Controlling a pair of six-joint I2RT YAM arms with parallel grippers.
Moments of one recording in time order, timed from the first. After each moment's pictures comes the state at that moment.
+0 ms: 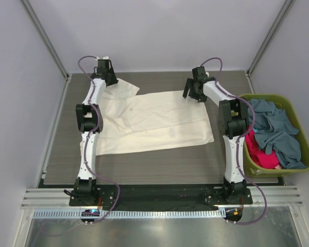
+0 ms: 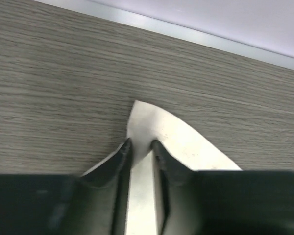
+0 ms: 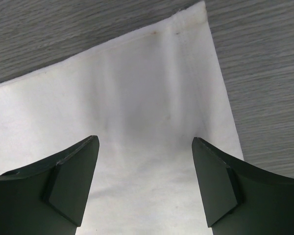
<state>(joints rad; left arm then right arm) -0.06 2.79 2.63 -0.54 0.02 -0.31 0.20 2.30 1.88 -0.56 0.11 0.43</state>
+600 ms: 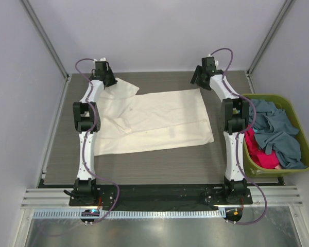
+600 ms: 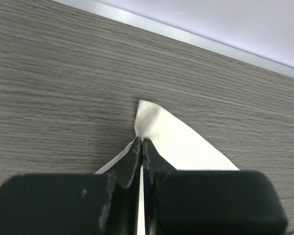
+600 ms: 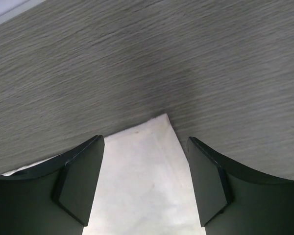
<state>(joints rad) -0.03 2.72 2.45 -0.40 0.10 -0.38 0.12 2.39 2.12 -0.54 0.11 0.45</state>
